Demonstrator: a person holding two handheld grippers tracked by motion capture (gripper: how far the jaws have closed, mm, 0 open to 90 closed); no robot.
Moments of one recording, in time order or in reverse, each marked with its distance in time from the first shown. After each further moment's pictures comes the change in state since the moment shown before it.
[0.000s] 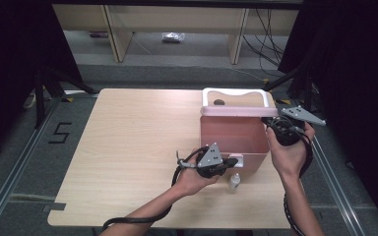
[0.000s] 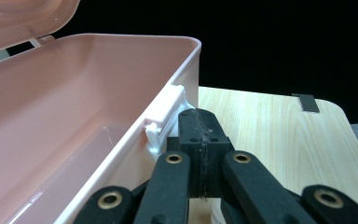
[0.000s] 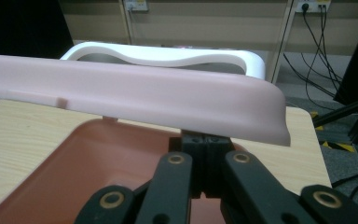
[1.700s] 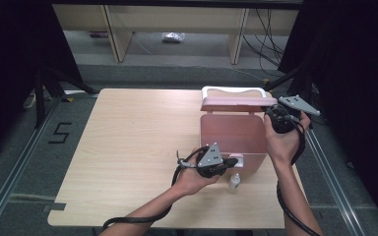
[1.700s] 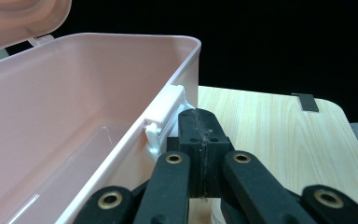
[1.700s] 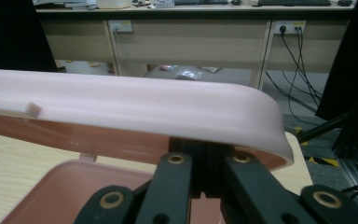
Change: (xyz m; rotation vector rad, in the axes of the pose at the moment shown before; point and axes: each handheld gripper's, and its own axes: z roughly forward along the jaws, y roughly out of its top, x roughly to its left) left arm 0.000 0.001 0.001 -0.003 -0.002 -0.007; right arm -0.001 0.017 0.025 -0.079 -0.072 0.013
